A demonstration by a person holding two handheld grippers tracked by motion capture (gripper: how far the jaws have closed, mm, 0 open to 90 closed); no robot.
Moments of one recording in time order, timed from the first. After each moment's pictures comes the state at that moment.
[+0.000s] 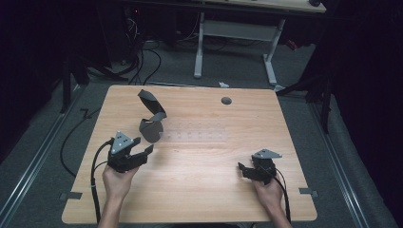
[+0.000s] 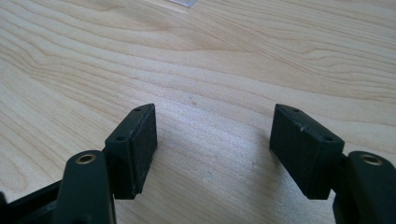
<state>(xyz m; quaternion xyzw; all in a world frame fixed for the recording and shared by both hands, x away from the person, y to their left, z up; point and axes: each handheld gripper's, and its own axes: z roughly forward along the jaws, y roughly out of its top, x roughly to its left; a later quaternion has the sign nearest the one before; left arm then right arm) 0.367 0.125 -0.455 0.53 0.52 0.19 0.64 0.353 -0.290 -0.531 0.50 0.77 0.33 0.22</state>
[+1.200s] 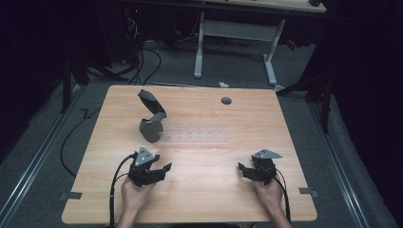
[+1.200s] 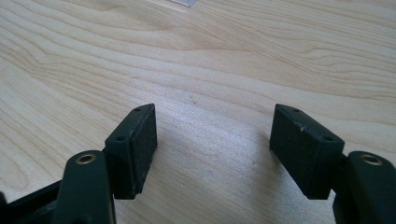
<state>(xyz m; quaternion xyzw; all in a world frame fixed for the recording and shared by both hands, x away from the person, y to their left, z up) 0.349 0.080 -0.508 0.57 0.53 0.12 0.61 0.353 -0.290 -0.531 0.50 0.78 0.33 0.22</state>
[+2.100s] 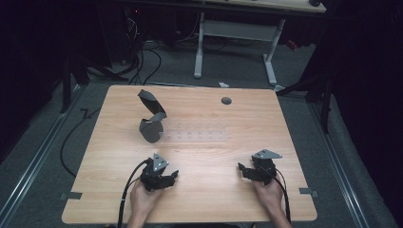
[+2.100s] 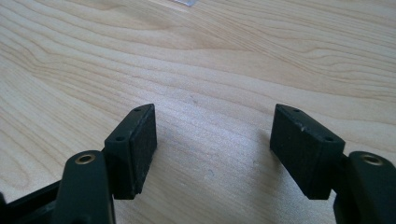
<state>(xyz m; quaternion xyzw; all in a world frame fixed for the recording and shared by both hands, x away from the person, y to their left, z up) 0.350 0.051 -0.546 0.62 0.53 0.16 0.56 0.352 -0.290 -0.531 0.49 0.78 0.33 0.22</state>
